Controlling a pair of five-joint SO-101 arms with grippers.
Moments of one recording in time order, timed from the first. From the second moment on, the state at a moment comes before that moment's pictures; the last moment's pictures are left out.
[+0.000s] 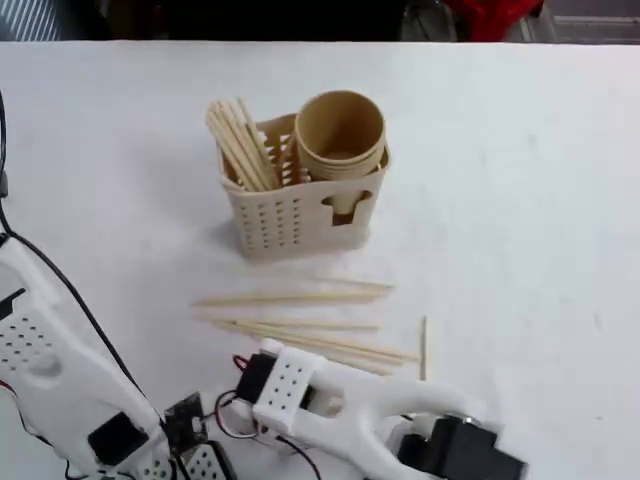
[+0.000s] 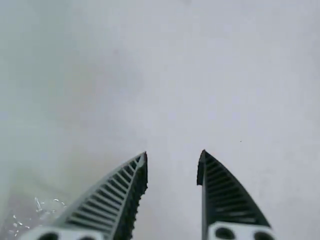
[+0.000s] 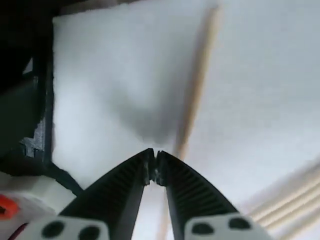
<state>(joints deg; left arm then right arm) -45.6 39.6 -57.5 94.0 -27.6 -71.6 -9.2 47.5 70.3 43.4</state>
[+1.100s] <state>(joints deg) -46.8 37.1 -57.4 101.8 -34.3 -34.6 -17.5 20.9 74.0 34.2</state>
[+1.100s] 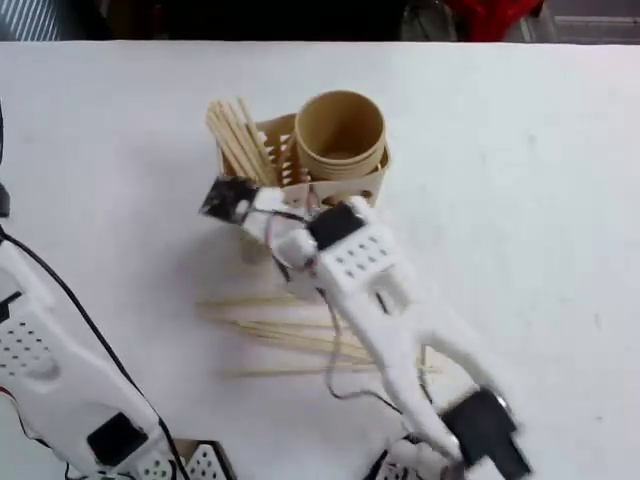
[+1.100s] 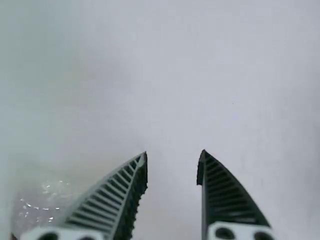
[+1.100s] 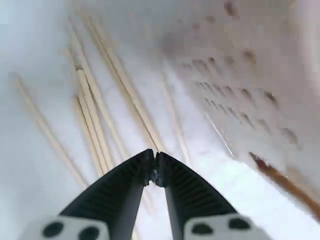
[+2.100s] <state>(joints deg) 11.2 -51.3 46.0 95.3 -53.0 21.6 -63.7 84.3 59.6 40.4</state>
